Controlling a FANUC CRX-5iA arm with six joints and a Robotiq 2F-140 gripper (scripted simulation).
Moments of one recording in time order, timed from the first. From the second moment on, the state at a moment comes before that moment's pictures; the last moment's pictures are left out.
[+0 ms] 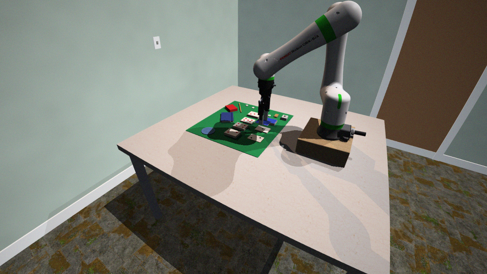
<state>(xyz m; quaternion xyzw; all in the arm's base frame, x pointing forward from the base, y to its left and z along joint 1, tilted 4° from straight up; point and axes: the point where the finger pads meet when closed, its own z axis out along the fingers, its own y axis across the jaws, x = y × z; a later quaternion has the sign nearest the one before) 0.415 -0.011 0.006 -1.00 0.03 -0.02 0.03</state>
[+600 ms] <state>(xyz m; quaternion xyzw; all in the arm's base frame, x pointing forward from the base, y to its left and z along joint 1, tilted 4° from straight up) 0.415 -0.011 -0.001 -1.00 0.03 -0.02 0.03</state>
